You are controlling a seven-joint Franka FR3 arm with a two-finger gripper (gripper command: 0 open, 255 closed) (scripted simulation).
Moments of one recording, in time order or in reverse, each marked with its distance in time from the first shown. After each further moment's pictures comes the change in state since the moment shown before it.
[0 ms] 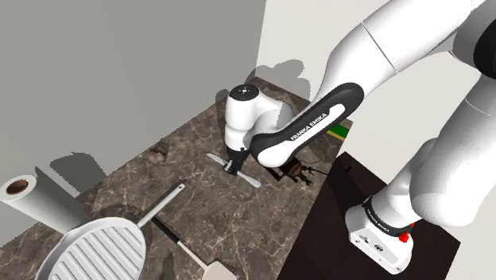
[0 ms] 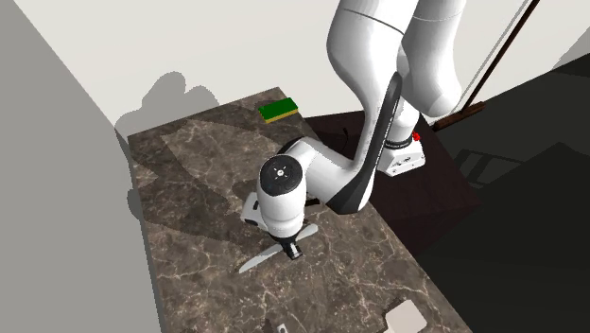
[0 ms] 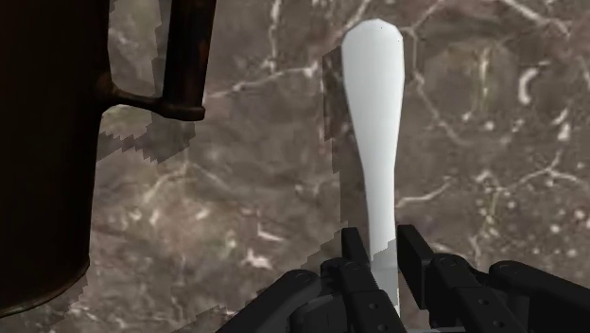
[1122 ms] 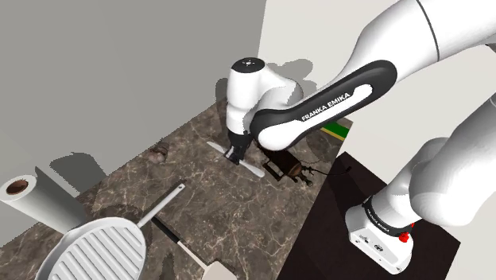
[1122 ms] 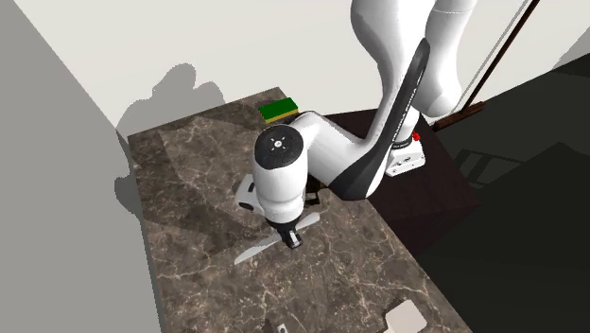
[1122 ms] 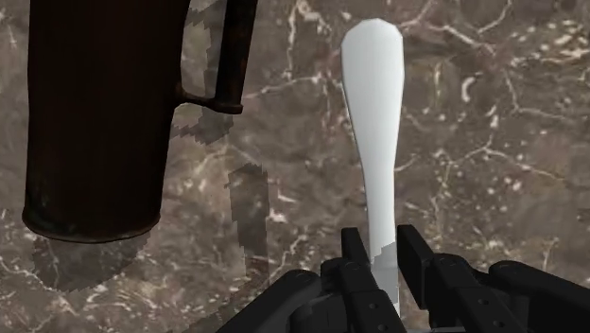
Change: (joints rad) arm -0.020 -0.156 0.029 0.019 0.111 -0.161 -0.082
